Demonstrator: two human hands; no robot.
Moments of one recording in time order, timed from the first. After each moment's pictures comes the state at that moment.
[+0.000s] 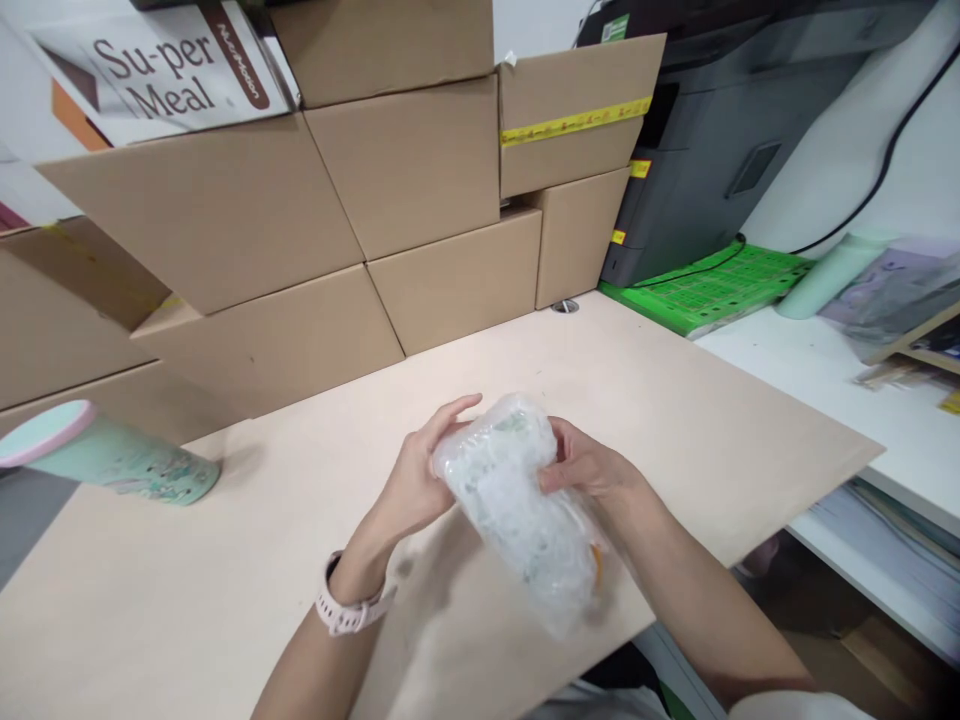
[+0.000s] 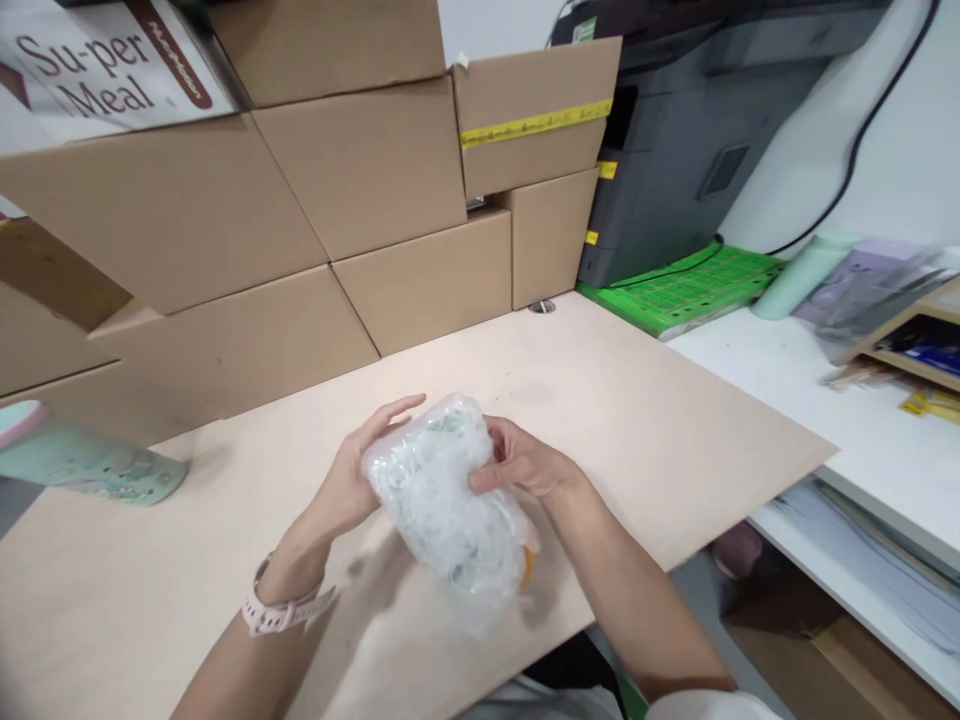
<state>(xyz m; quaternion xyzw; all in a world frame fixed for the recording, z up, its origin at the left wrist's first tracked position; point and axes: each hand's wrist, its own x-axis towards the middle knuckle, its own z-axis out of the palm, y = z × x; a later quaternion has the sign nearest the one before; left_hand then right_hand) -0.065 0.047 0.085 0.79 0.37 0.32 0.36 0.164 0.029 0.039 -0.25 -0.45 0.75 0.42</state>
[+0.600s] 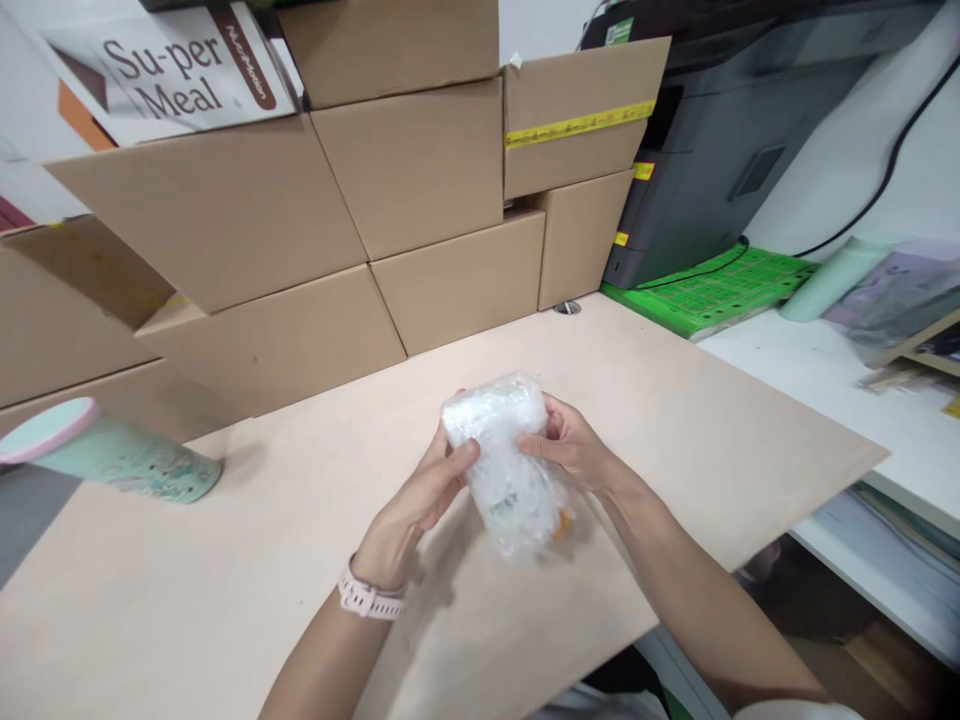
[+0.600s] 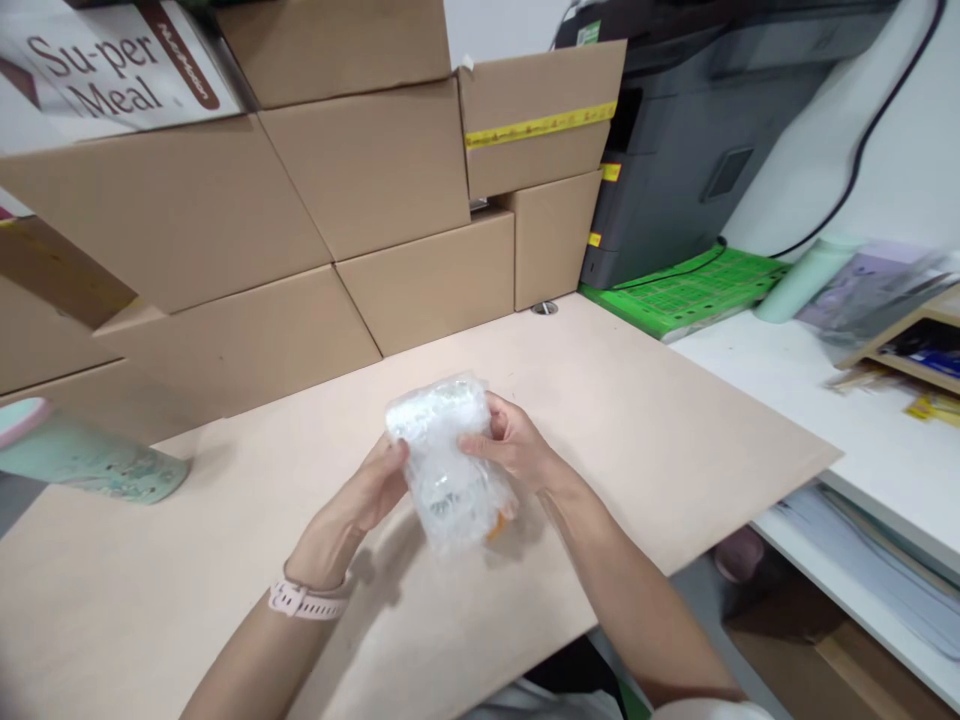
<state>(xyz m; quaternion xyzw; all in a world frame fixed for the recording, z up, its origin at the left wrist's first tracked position) -0.046 0.044 0.063 0.50 0.34 0.37 0.70 0.152 0.038 0.041 -0.32 -0.45 0.66 0.51</state>
